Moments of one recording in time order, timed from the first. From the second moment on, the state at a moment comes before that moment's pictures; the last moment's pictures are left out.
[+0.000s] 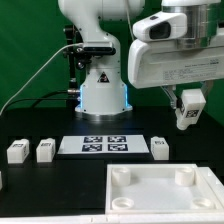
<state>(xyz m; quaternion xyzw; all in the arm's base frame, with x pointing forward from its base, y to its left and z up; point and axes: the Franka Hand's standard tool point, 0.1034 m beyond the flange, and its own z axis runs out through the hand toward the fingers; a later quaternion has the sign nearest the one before) 0.499 0.128 0.137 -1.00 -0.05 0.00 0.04</state>
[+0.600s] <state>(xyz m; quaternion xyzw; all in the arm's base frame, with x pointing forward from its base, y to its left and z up) 0.590 0.104 0.153 -0.96 -0.06 -0.28 0.05</state>
